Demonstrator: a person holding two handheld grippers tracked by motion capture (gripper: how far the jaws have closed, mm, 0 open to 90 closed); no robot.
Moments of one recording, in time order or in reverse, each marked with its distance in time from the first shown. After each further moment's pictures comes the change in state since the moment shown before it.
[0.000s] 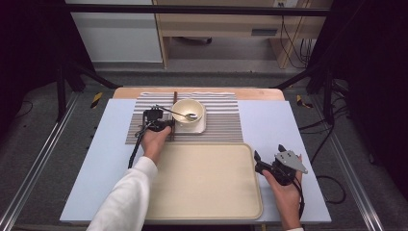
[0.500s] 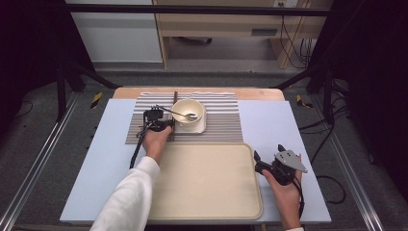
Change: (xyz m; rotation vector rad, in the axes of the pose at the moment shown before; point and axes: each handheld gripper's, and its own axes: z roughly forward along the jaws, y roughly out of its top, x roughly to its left) left arm -0.002 0.000 0.001 -0.009 0.022 -0.027; right arm 0.000 0.000 0.002 0.003 0.010 0.002
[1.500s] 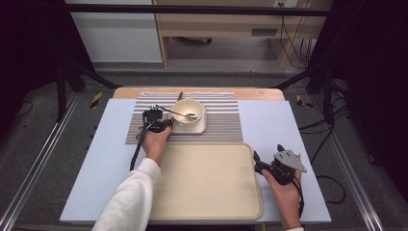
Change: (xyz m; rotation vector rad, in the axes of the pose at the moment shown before) left arm -0.001 -0.002 -0.005 -0.027 0.038 0.023; right arm 0.001 0.000 0.001 0.005 0.005 -0.006
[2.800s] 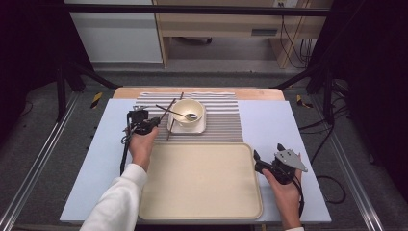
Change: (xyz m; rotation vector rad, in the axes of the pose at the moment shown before) left arm 0.024 0.000 -0.051 -0.099 0.024 -0.008; right arm -0.001 0.002 0.000 -0.013 0.006 0.015
